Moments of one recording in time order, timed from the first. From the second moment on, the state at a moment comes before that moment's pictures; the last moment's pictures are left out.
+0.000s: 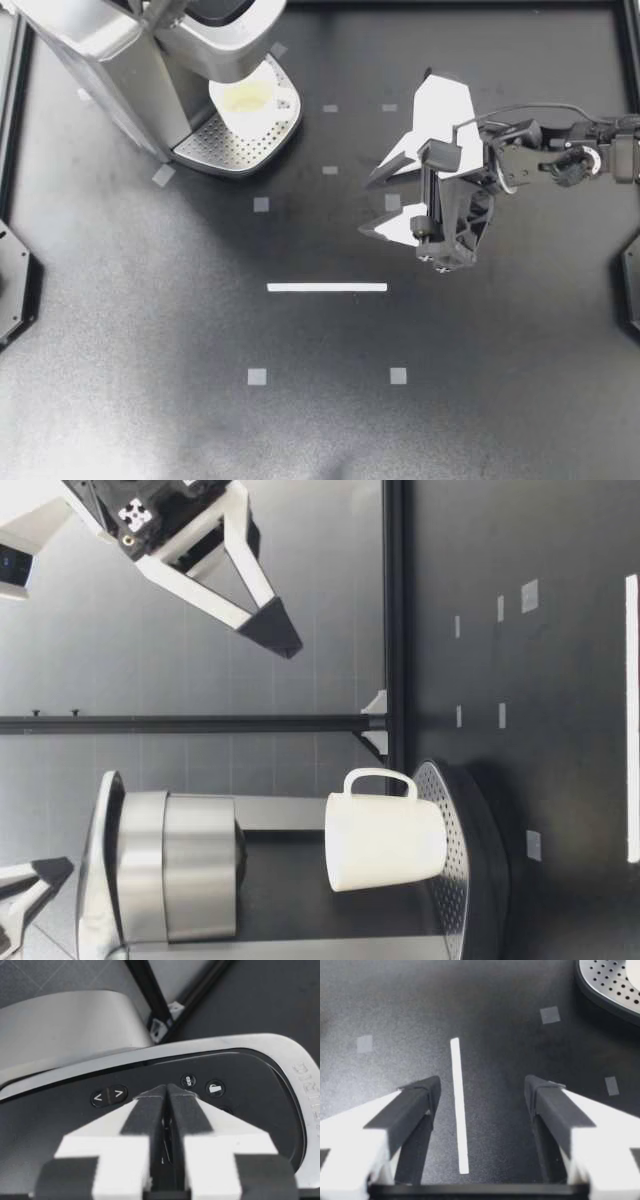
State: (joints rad) left arm 0.43 -0.28 0.17 0.44 0.91 -0.30; right arm -0.20 -0.21 0.70 0.70 0.25 -0.66
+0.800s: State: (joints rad) left arm 0.44 -0.29 0.21 0.44 0.92 -0.30; right arm -0.20 -0.21 0.71 0.70 0.25 -0.66
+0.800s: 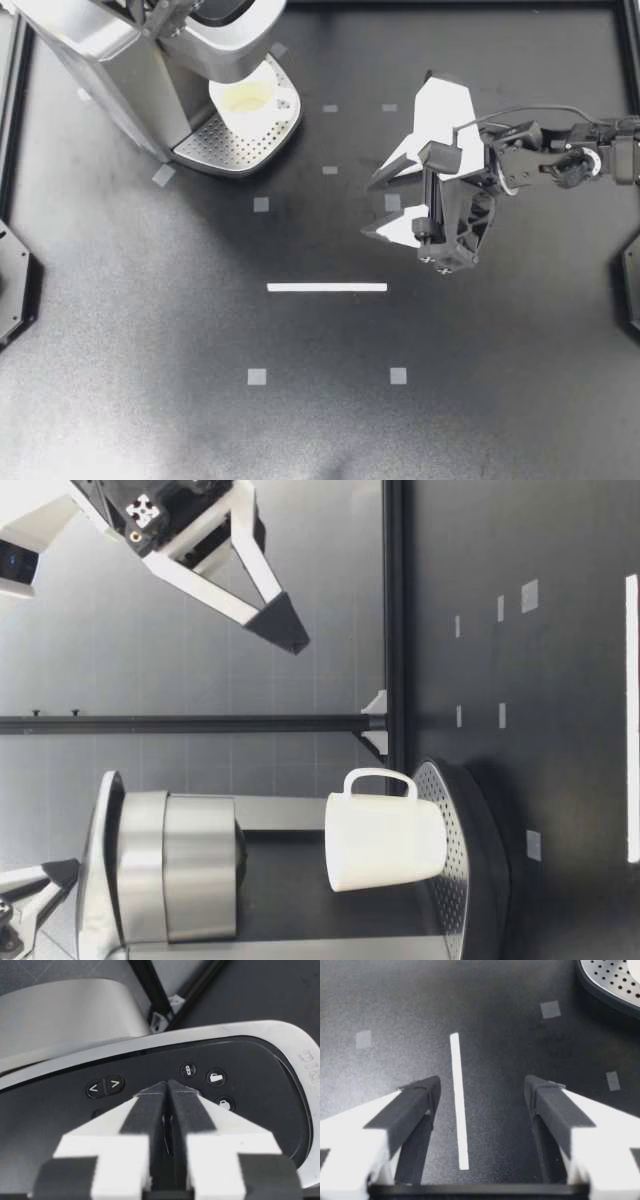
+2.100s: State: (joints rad) left arm 0.40 -0.28 0.22 0.42 0.84 -0.28; right arm -0.20 -0.20 0.71 0.70 0.24 -0.67
